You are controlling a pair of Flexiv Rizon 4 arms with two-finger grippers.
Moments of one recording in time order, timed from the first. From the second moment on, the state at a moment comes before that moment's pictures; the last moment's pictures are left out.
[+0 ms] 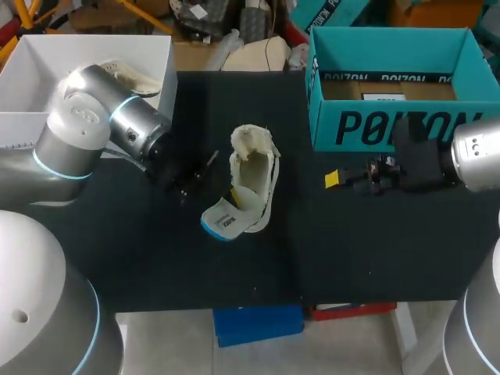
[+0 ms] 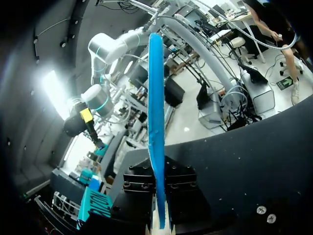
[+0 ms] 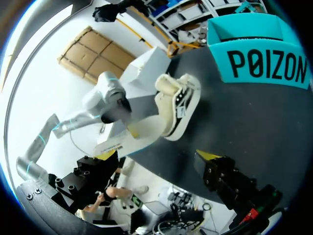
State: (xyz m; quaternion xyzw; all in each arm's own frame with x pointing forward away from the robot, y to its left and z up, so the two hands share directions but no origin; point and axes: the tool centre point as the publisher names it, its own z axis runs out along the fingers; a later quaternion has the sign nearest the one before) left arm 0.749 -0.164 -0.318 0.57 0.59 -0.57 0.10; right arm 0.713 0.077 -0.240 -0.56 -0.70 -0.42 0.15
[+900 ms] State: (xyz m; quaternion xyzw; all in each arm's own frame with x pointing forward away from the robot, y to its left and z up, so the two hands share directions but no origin) left arm 0.801 -0.173 -0.350 0.63 0.62 -0.47 0.05; right arm 0.713 0.076 -0.240 -0.56 -0.70 -0.42 0.15
